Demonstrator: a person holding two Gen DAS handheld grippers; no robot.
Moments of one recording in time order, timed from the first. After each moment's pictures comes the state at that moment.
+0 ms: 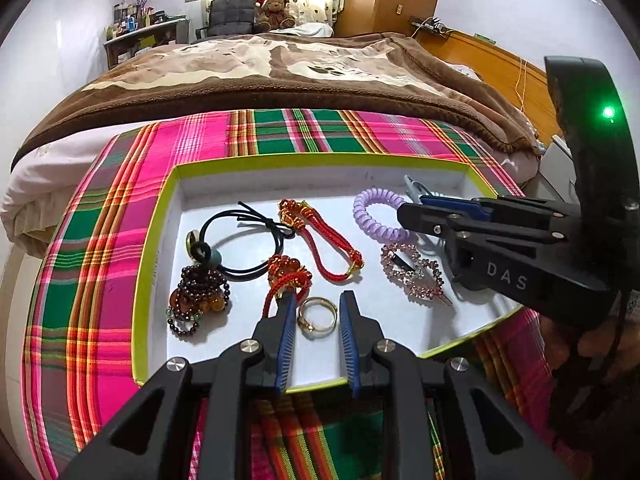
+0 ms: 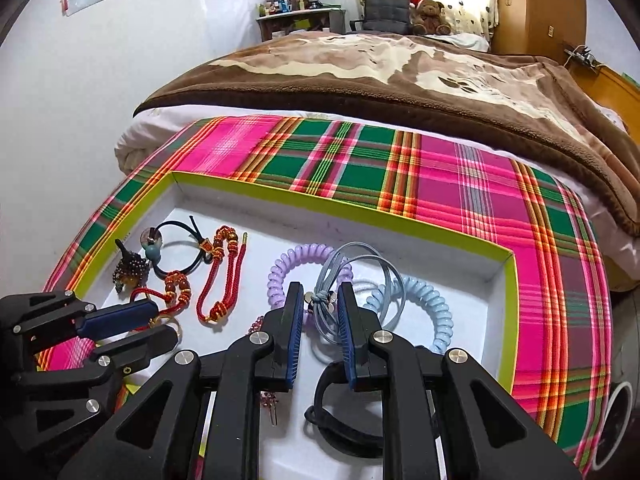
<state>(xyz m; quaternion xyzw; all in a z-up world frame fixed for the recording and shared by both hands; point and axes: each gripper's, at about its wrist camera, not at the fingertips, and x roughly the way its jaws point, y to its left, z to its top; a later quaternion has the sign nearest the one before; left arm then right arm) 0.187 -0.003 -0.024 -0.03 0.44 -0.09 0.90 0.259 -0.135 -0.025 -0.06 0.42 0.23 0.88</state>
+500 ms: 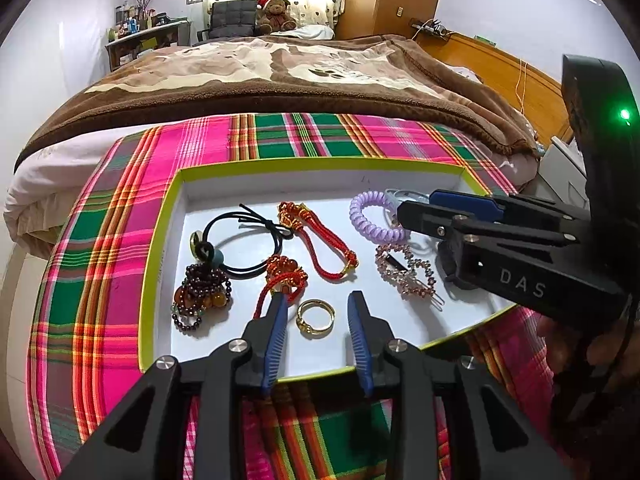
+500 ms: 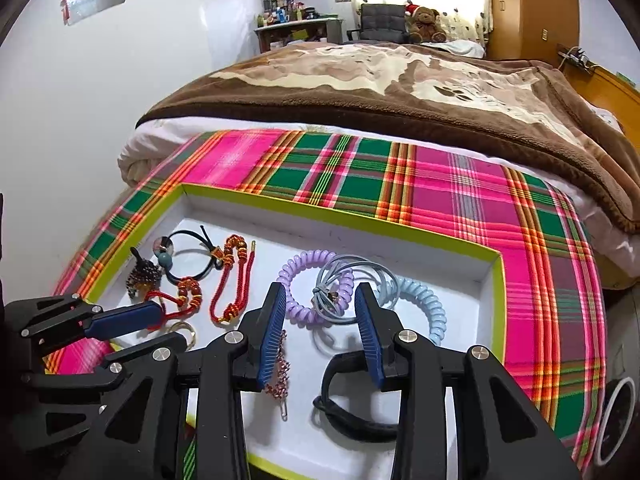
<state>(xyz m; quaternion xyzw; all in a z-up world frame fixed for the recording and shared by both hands) 0.177 -0.004 -0.016 -0.03 0.43 -0.09 0.90 0.248 -0.139 -0.014 -0.05 0.40 0.22 0.89</state>
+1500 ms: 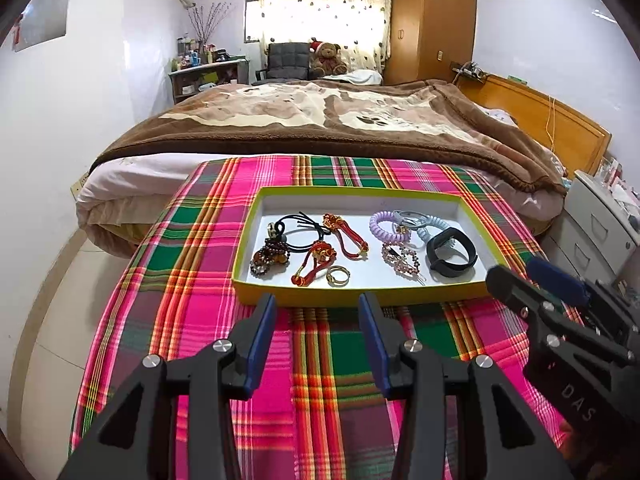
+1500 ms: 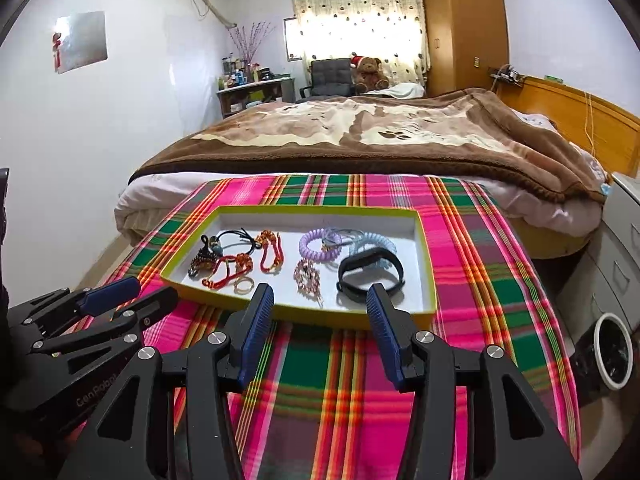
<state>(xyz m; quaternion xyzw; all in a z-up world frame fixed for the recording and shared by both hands) 0.084 -0.005 0.027 -0.03 0.35 0.03 0.93 0.101 -0.160 0.027 0.00 0.31 0.14 0.94</state>
